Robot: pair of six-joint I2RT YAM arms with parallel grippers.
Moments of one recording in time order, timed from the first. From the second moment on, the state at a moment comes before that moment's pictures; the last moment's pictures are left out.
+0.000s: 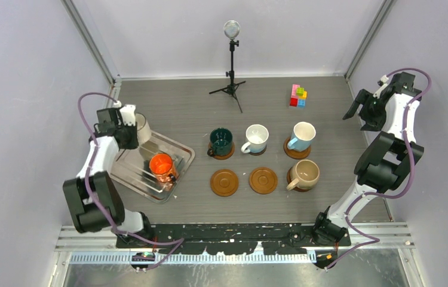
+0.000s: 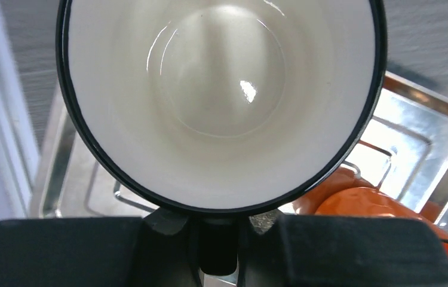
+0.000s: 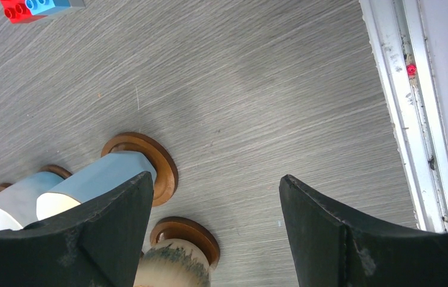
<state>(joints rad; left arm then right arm) 0.26 1.46 0.95 -0.44 0.21 0.30 -0.53 1.85 1.70 -0.98 -0.28 0.04</state>
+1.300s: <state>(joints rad) -1.23 1.35 1.12 -0.47 -0.31 -0.20 -0.53 1.52 1.56 -1.11 -0.17 -0.02</state>
